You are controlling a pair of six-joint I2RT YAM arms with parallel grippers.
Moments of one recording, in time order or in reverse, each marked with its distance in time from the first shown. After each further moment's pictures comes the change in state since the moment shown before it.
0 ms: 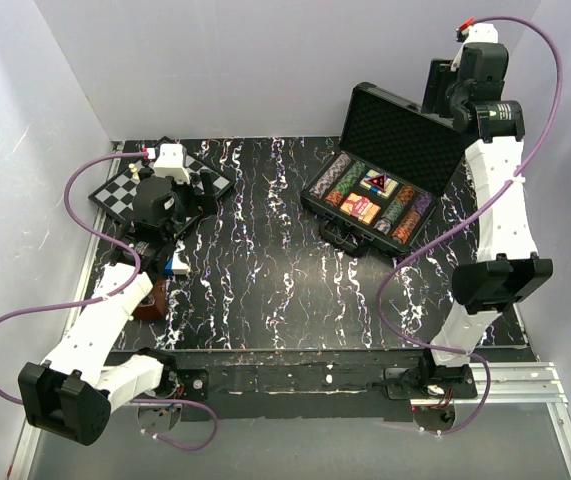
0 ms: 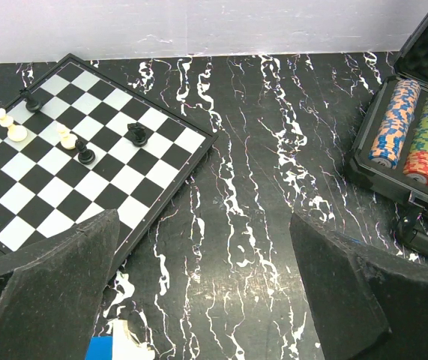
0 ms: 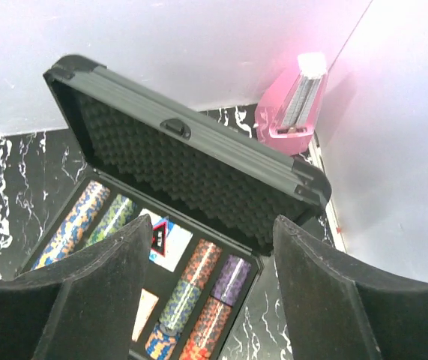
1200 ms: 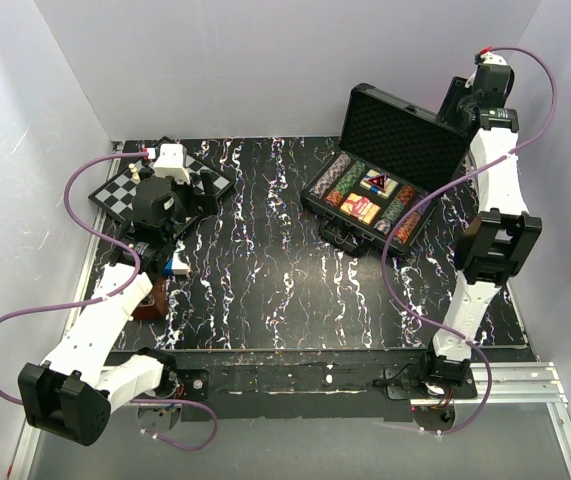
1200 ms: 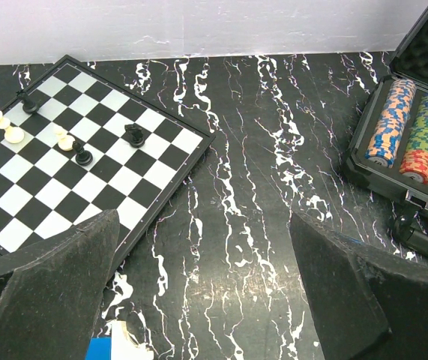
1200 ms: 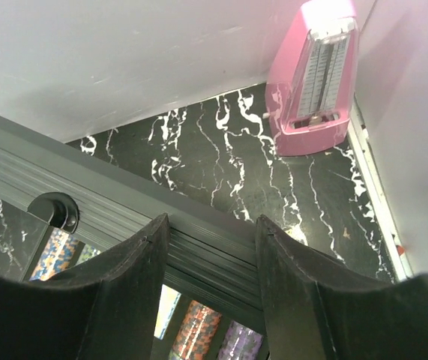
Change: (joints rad) left arm 0.000 -0.003 0.000 0.000 0.010 0.001; right arm -0.203 0.312 0.014 0.217 -0.220 0.137
